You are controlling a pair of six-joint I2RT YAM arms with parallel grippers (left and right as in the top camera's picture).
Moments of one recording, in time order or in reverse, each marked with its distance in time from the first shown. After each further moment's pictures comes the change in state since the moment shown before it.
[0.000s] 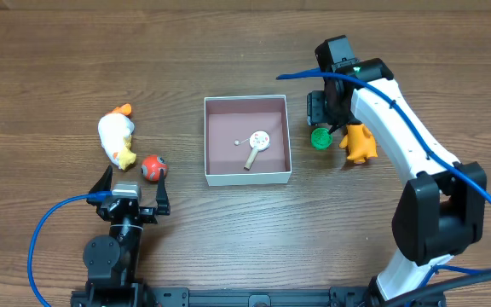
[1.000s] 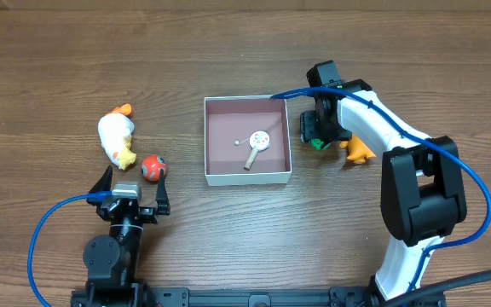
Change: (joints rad) left arm 0.000 0.000 0.000 0.000 0.000 0.000; right arm -0.002 0.113 -0.161 0.208 -0.031 -0.026
